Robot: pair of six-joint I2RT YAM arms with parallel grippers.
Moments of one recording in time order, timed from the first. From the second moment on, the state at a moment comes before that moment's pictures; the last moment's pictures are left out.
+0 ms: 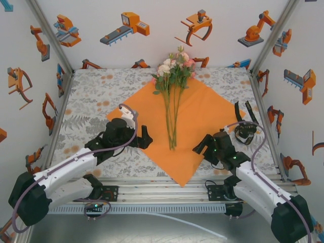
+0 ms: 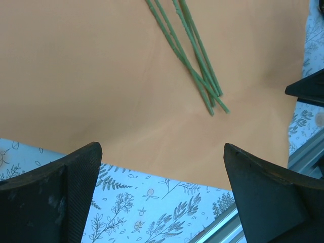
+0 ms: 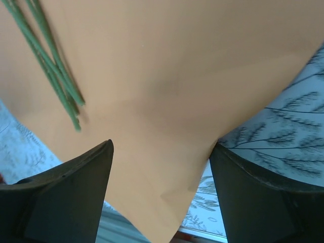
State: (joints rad) left arm -0.76 1.00 0.56 -0.09 0.02 -0.39; right arm 0.44 0.78 0.28 -0.35 -0.11 0.96
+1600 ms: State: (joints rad) left arm -1.36 1.32 0.42 0.37 -0.43 0.40; right arm 0.53 0.75 0.46 -0.39 -0.12 1.03
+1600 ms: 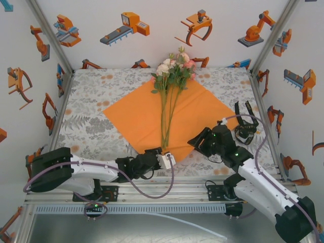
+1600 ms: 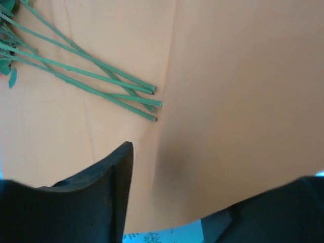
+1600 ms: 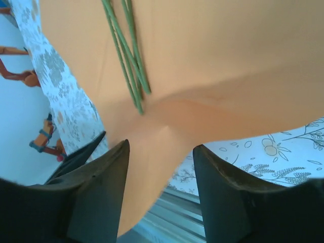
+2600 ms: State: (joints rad) left arm -1.05 1.31 0.53 0.29 0.06 0.32; right arm 0.55 0.91 0.48 -0.10 -0.61 -0.03
